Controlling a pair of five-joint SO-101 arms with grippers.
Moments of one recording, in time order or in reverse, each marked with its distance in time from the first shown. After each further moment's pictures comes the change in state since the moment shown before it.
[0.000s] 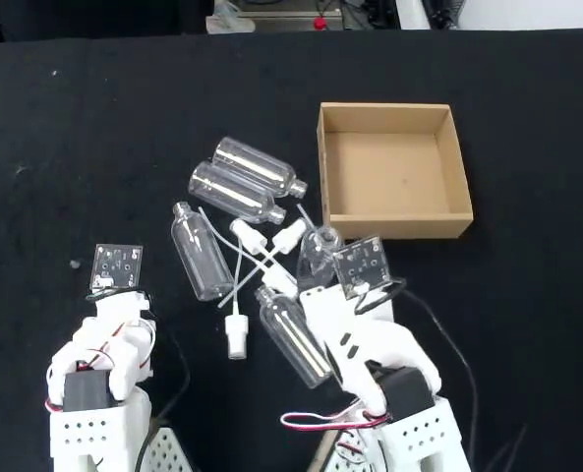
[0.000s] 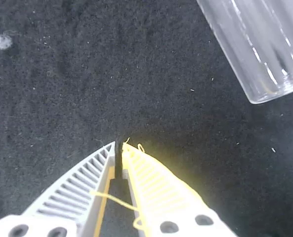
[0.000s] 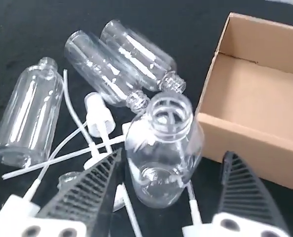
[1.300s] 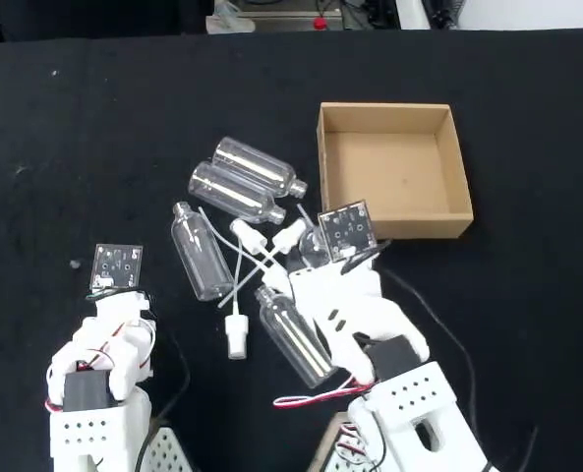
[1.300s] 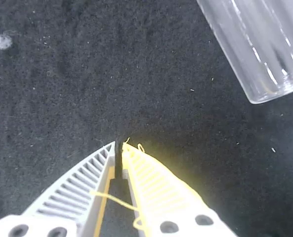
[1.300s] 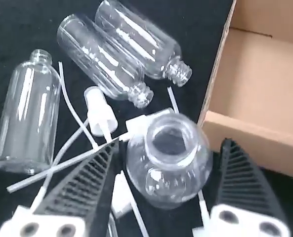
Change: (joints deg) left arm 0.0 0.0 0.0 0.0 0.0; right arm -0.5 31.6 -9.1 -19.6 -3.5
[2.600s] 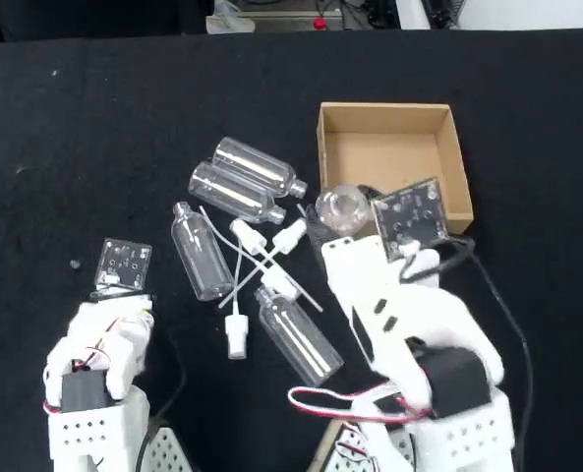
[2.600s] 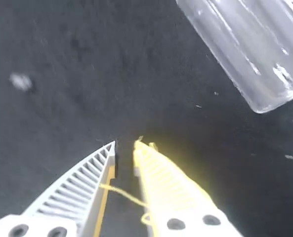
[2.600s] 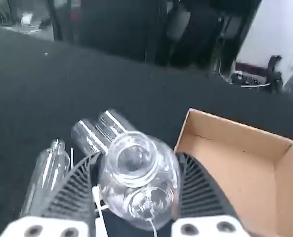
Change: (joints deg) left arm -3.0 0.0 -1.1 -6.6 -12.7; right arm 5.0 -1.4 -37.0 28.6 6.8
